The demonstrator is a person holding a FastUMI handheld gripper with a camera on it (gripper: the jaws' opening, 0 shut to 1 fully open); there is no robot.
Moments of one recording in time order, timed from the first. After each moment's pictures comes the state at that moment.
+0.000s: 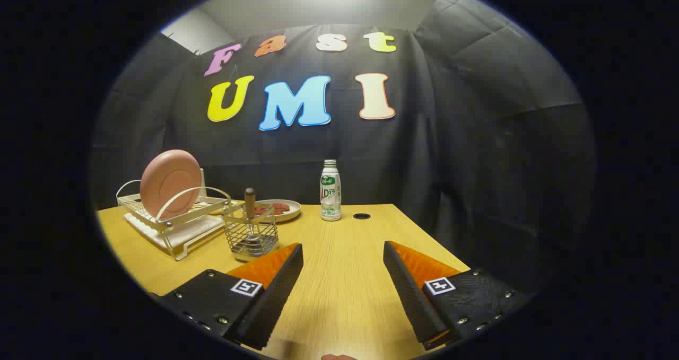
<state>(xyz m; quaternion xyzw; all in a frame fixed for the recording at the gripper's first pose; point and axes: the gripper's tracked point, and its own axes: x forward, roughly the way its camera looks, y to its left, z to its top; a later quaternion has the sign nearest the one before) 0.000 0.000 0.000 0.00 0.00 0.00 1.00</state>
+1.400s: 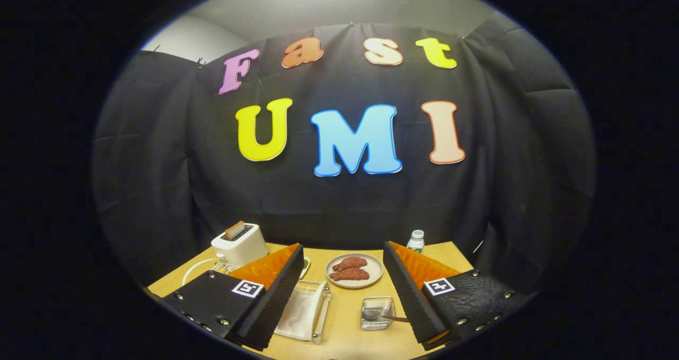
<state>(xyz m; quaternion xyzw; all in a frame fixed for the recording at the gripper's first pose) 0.023 0.251 0.273 0.02 0.10 0.08 0.99</state>
